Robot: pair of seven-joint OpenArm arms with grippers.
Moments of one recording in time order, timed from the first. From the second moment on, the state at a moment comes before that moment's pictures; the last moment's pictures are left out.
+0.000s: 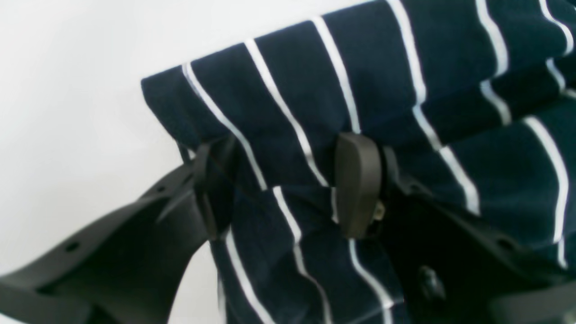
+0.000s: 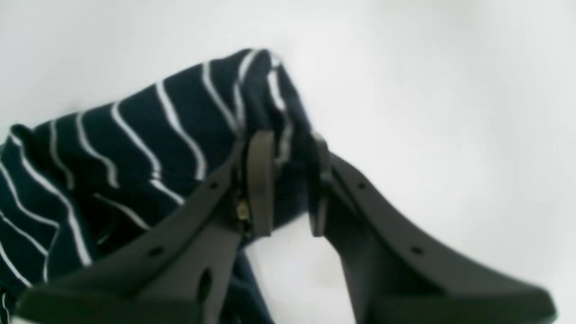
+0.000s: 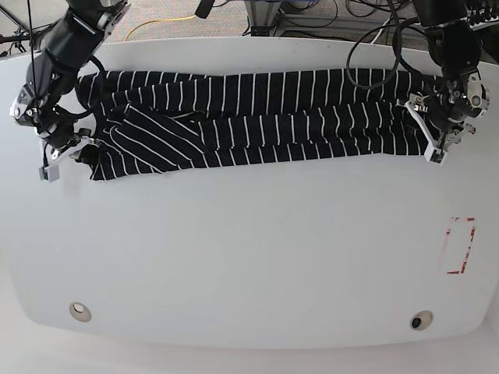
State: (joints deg) left arm 8.1 -16.4 -25.3 91.7 -8.9 -36.8 54.9; right arm 6.5 17.7 41.4 70.2 25.9 40.7 -56.2
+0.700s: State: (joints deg) left arm 4.6 -16.4 -27.4 100.2 -13.1 -36.8 55.5; right arm -3.3 0.7 30.5 106.3 26.5 41.0 -74.9
